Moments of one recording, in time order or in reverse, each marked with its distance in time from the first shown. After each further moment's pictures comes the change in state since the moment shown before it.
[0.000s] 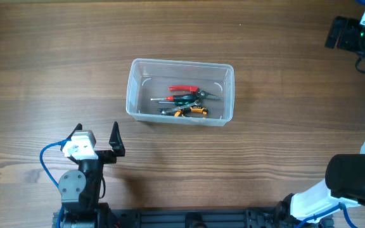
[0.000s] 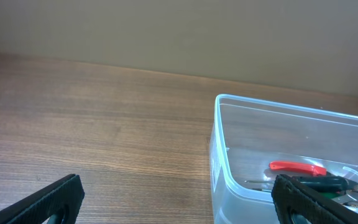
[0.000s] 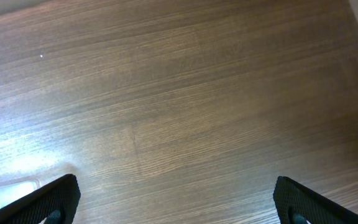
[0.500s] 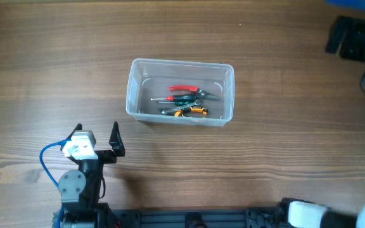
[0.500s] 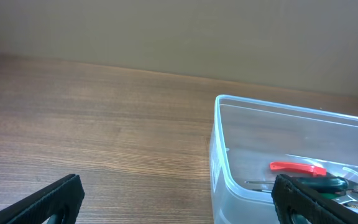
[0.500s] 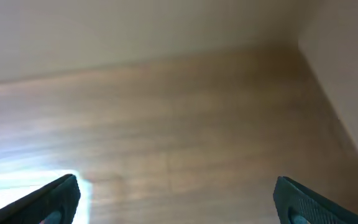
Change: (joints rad) left arm 0.000 0.000 0.000 0.002 0.000 0.000; right arm 0.141 -0.364 -0.014 0.001 0.000 0.000
